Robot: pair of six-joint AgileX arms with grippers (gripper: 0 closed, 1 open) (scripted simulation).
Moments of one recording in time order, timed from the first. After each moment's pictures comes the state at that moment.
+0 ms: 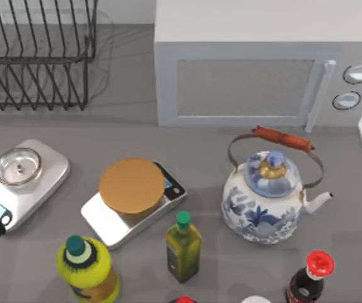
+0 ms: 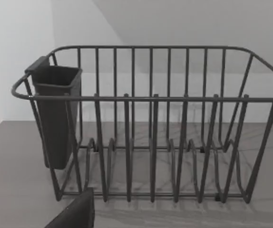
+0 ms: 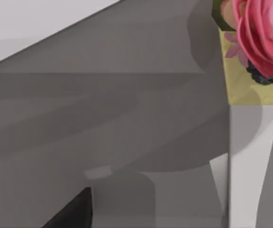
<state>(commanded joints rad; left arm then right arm) 0.00 0.00 0.00 0.00 0.00 0.00 -0.23 1.52 0.64 -0.66 0.01 0.22</state>
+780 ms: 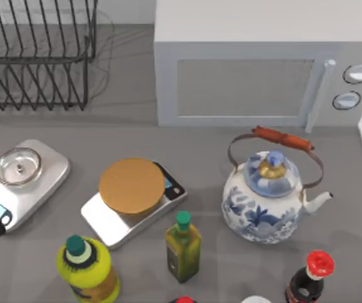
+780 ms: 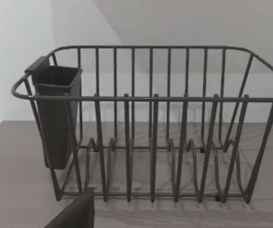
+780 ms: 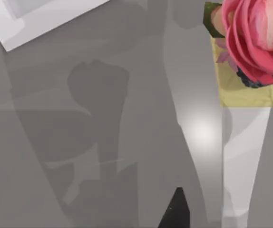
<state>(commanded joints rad) 0.00 0.00 0.00 0.00 0.00 0.00 -0.24 1.34 0.93 -1.12 0.01 0.22</state>
